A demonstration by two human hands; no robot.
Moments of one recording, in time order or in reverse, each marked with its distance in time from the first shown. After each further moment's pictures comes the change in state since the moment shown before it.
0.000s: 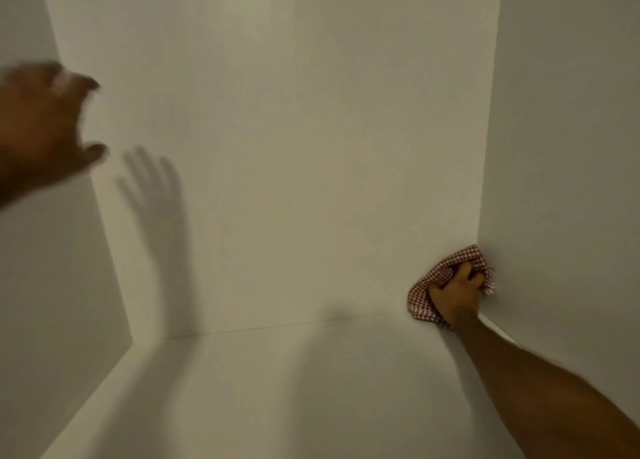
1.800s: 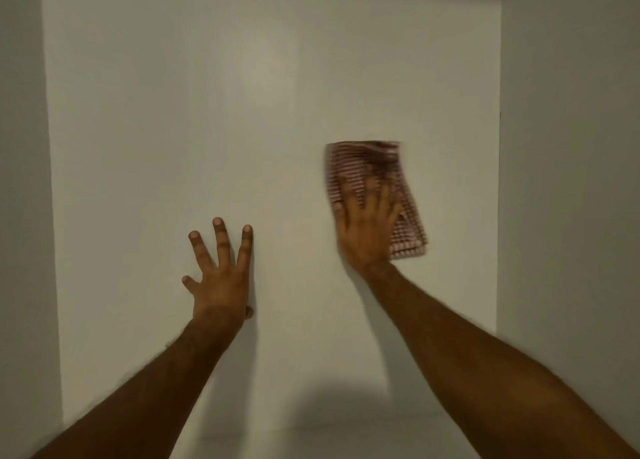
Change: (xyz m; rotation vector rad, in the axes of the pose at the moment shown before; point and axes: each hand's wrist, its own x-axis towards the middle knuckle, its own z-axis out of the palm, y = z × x) left_hand -0.060 0.244 0.021 -0.272 -0.399 -0.080; right_hand 0.048 -0.302 -0.009 -0.012 0.671 -0.812
